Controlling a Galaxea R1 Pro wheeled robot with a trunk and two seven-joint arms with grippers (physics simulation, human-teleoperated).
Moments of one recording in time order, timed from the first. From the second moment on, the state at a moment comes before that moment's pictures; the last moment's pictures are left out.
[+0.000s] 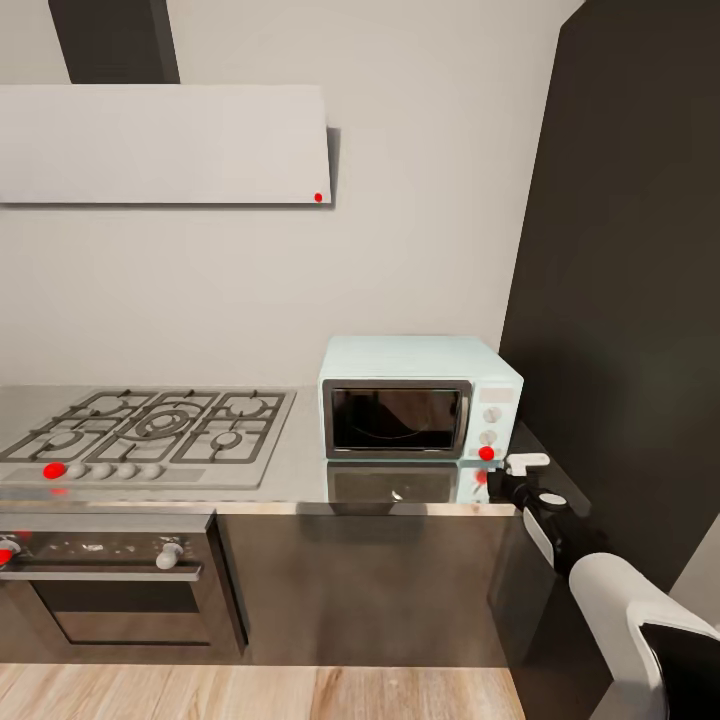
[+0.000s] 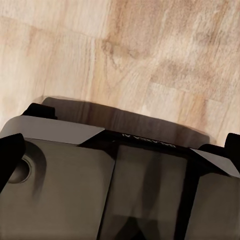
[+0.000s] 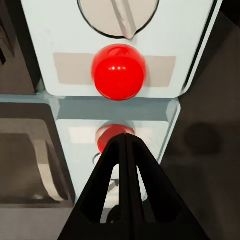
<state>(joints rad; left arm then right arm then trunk) -0.21 -0.14 -0.39 0.00 0.67 -0.12 0.02 -0.88 -0.13 -0.14 -0.38 0.12 0.01 0.13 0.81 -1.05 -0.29</state>
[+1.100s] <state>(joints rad) -0.21 -0.14 -0.39 0.00 0.67 -0.12 0.02 -0.88 -0.13 -0.14 -0.35 0.12 0.01 0.13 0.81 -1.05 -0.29</state>
